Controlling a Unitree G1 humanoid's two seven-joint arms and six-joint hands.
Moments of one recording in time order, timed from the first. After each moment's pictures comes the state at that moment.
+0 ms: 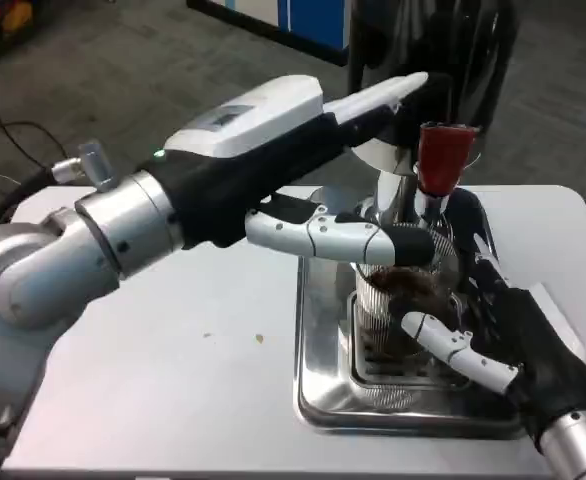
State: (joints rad) left arm -0.73 0.59 -0.12 -0.11 0.21 -0.21 -0.59; right arm -0.13 -0.14 0.02 -0.28 -0.21 0.26 0.09
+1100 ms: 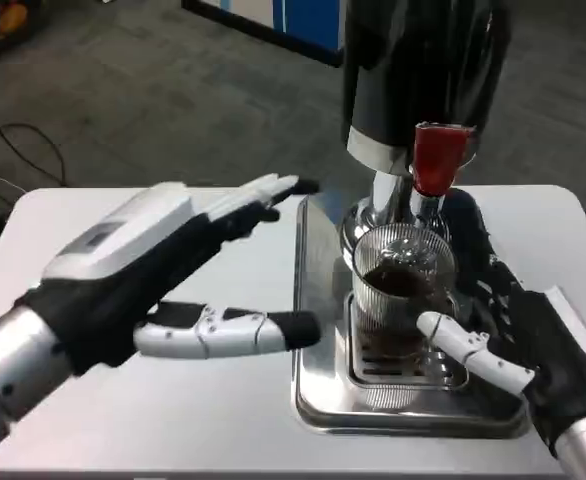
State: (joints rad) left arm -0.22 0.63 0.12 -0.37 0.20 -0.16 -0.54; right arm -0.11 -0.17 0.00 -0.28 -0.15 0.23 0.10
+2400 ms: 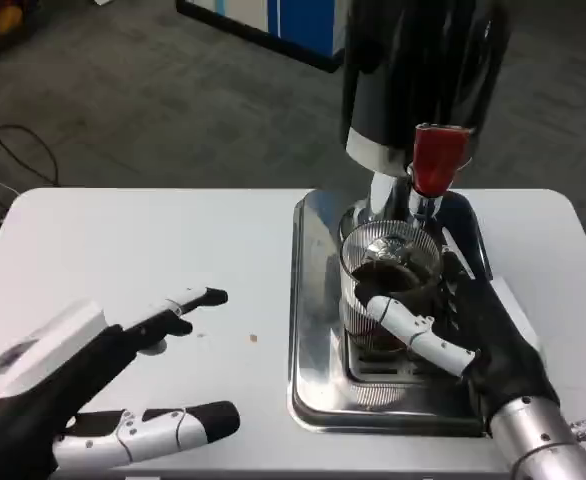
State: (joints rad) left arm 0.13 0.63 0.26 -0.46 0.18 -0.14 -0.53; right arm -0.24 -0.07 0.07 -0.08 -0.15 0.17 0.02
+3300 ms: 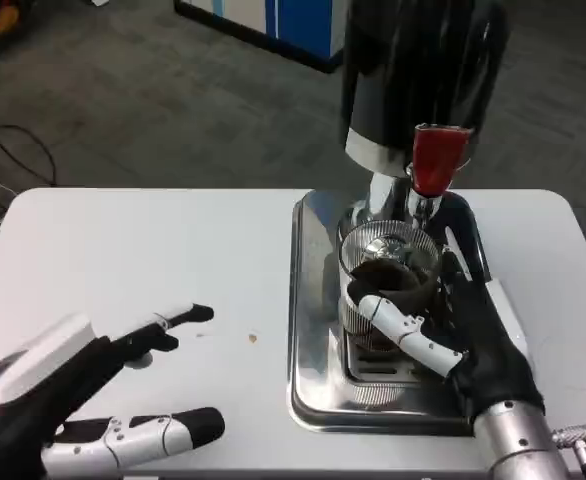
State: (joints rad) left arm 0.15 0.66 0.26 -0.41 0.17 -0.14 -0.53; right arm -0.24 -0.01 0.10 -0.04 -0.21 0.13 -0.09
